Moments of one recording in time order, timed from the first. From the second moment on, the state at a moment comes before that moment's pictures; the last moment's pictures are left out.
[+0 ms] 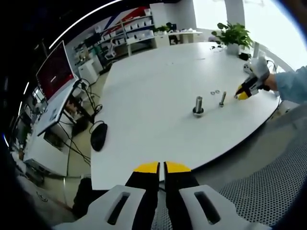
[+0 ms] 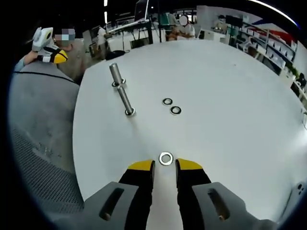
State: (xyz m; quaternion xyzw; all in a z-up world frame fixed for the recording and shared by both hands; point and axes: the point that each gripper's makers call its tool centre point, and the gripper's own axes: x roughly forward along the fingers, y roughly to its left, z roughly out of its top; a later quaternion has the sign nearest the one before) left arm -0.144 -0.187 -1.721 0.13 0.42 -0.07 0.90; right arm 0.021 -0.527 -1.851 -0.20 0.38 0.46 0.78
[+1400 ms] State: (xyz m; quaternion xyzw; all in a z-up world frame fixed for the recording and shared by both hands) left arm -0.144 -0.187 -1.721 0.13 0.42 -0.07 0.90; right arm 0.028 -0.508 -1.813 -0.20 0.34 0.47 0.79
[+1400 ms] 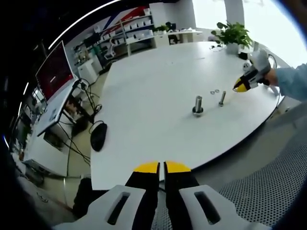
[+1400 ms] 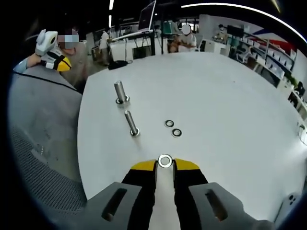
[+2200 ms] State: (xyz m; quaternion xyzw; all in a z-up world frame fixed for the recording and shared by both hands) left arm -0.145 -0.187 -1.721 0.13 0.42 -0.07 0.90; right arm 0.019 -0.469 -1.776 -0.19 0.30 0.52 0.78
